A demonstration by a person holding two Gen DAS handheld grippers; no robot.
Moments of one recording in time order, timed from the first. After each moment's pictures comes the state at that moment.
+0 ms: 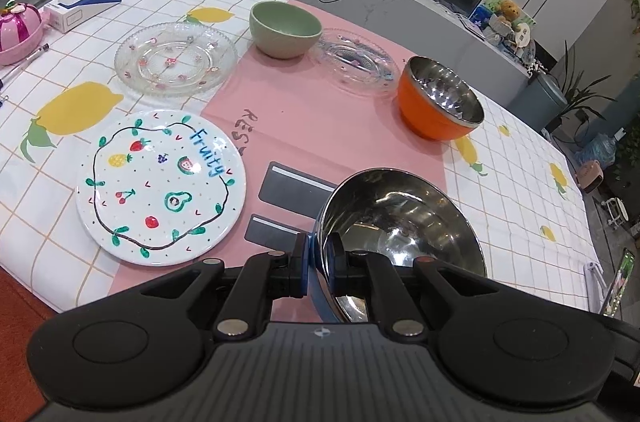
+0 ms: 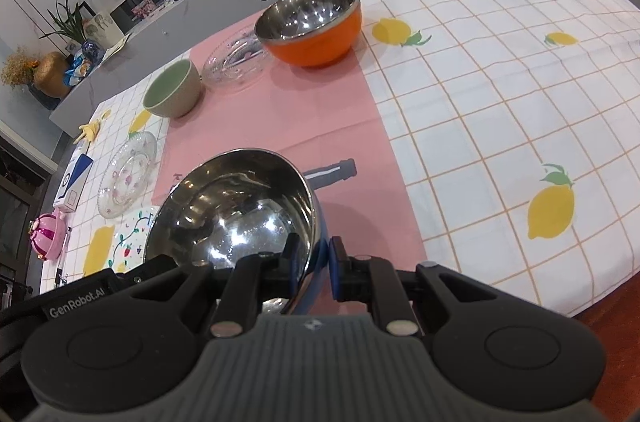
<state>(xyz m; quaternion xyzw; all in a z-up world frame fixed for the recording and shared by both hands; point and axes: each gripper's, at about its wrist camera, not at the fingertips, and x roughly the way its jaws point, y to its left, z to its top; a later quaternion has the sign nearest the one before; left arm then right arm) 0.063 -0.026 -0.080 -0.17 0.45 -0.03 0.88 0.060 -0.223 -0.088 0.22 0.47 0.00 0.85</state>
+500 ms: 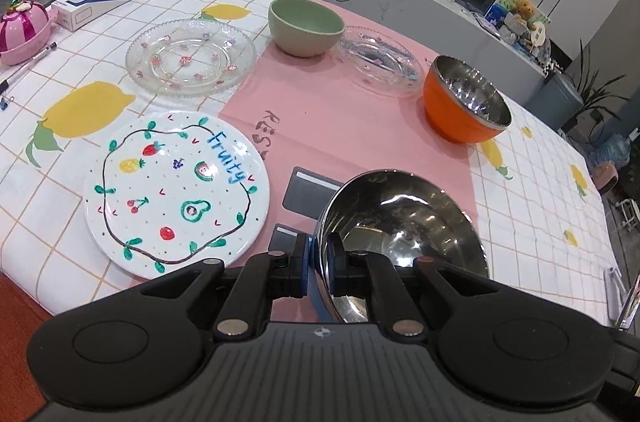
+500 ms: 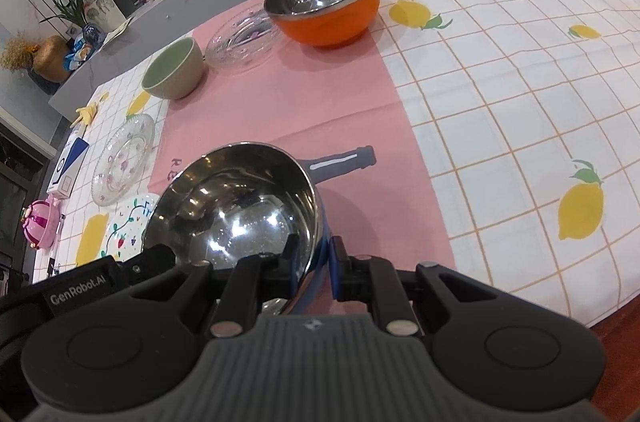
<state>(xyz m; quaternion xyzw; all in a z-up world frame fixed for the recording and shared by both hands) 0.075 -0.016 -0.094 -0.17 0.46 -0.01 0.87 0.076 -0.207 -0.104 0.21 0.49 0.01 0.85</state>
